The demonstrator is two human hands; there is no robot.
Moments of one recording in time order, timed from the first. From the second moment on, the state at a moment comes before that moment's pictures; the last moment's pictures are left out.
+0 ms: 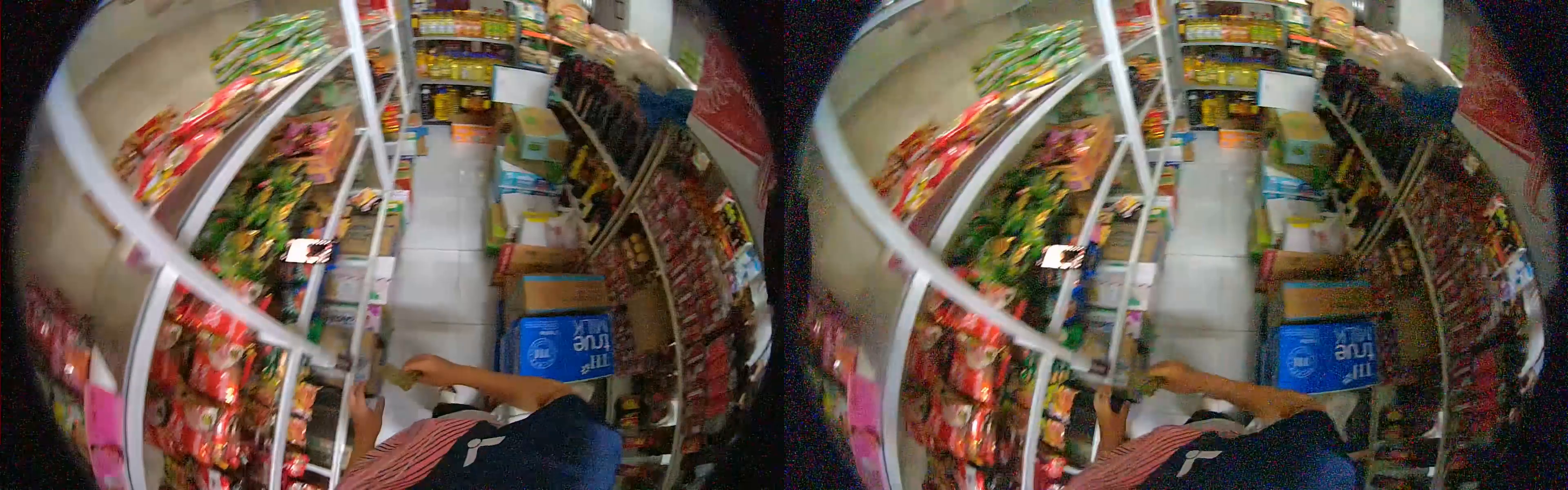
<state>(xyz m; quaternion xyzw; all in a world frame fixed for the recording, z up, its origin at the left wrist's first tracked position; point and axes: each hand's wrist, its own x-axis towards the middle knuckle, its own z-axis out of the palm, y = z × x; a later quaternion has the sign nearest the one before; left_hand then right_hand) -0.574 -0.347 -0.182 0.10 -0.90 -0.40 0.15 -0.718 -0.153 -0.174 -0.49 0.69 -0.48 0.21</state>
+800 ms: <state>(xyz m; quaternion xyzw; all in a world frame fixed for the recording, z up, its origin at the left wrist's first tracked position) -1.090 -0.220 -0.210 -0.31 -0.85 -0.42 -0.08 -1.024 0.023 -0.212 -0.15 0.88 -0.31 0.34</state>
